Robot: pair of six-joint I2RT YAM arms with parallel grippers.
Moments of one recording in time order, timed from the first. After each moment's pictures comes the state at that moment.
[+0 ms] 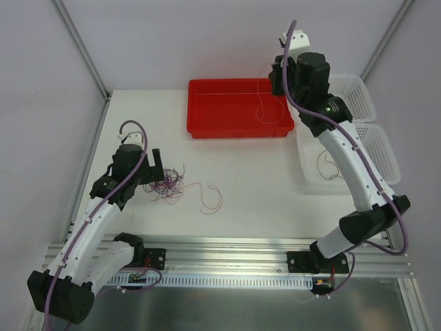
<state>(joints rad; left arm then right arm) -0.25 0.85 0.77 -0.64 -0.22 -0.30 0.49 1.50 1.82 -0.51 0.16 0.03</state>
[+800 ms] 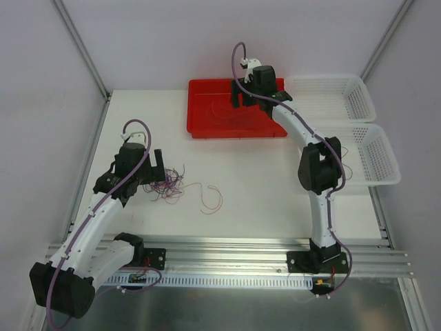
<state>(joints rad) -0.25 0.90 0.77 -0.64 -0.22 -0.30 0.42 2.21 2.06 -0.33 -0.05 0.06</state>
